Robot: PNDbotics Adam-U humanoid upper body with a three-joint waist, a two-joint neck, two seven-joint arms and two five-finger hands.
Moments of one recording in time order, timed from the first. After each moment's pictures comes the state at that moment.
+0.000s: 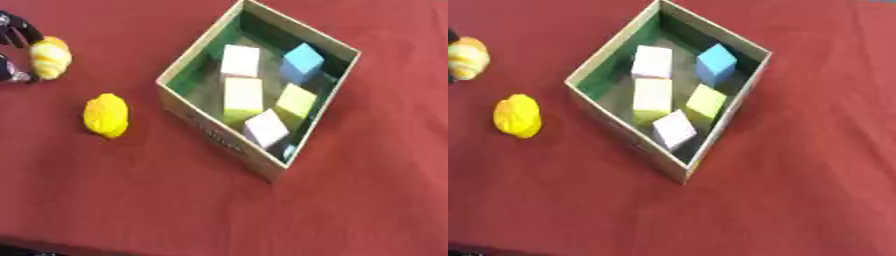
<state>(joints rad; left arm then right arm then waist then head) -0.95 0.89 -0.21 -1.02 -0.55 -0.02 -0.68 -0.26 -0.84 -0.08 -1.99 -0.07 -0.03 -0.24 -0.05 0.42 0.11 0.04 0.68</state>
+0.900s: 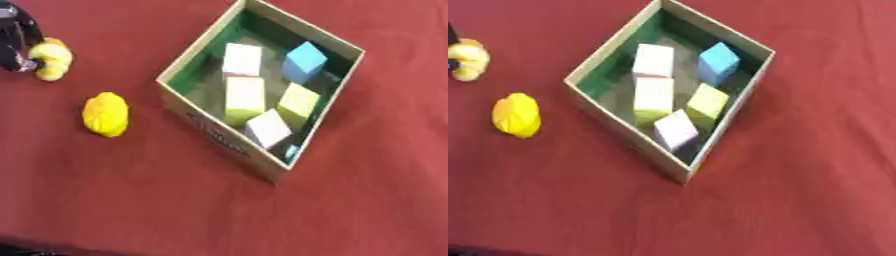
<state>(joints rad) -0.98 0.83 -0.20 -1.03 -0.72 0.01 -0.59 -0.27 -0.81 -0.09 -1.99 -0.08 -0.02 -0.26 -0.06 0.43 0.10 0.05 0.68</state>
